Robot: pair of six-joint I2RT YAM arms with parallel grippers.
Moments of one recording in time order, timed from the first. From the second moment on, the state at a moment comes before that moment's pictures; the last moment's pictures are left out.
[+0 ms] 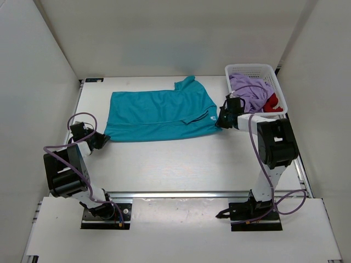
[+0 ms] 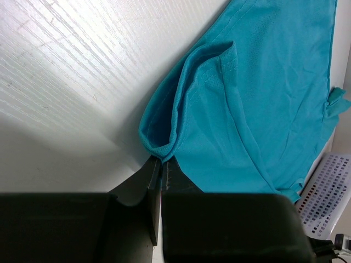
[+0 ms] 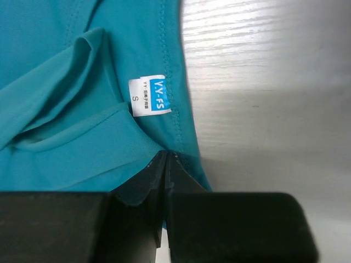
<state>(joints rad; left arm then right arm) 0.36 1.53 0.60 0.14 0.30 -0.82 0.17 1.86 1.07 -0.05 -0.12 0.38</state>
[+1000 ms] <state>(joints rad) 0.36 1.53 0.60 0.11 0.30 -0.81 0.32 1.81 1.04 -0.12 -0.05 0.36</state>
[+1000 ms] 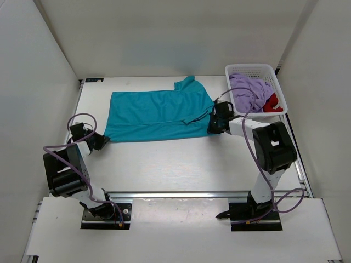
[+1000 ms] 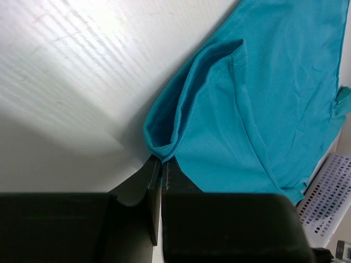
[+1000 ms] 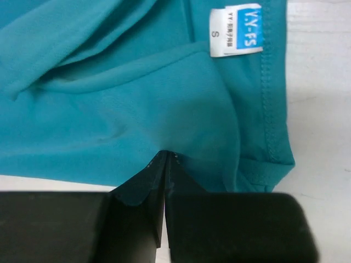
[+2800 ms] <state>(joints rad) -0.64 1.47 0.53 0.27 0.11 -0.73 0.53 1.57 0.81 -0.19 -0.15 0.49</state>
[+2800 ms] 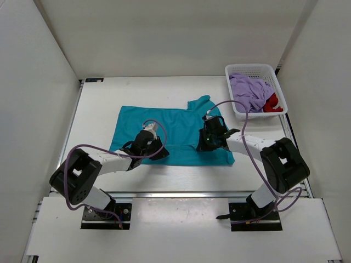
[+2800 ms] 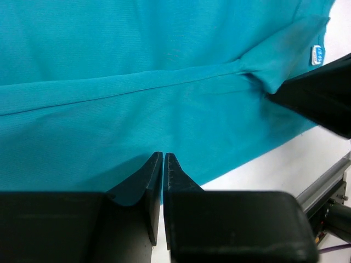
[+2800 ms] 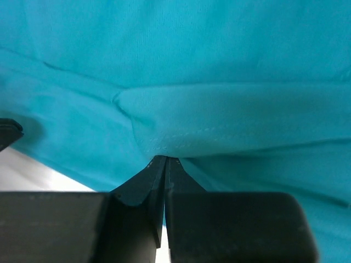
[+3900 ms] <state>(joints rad) -0.50 1.38 0.44 0.28 0.13 -0.75 0.58 1.53 0.81 -0.06 -0.09 0.47</state>
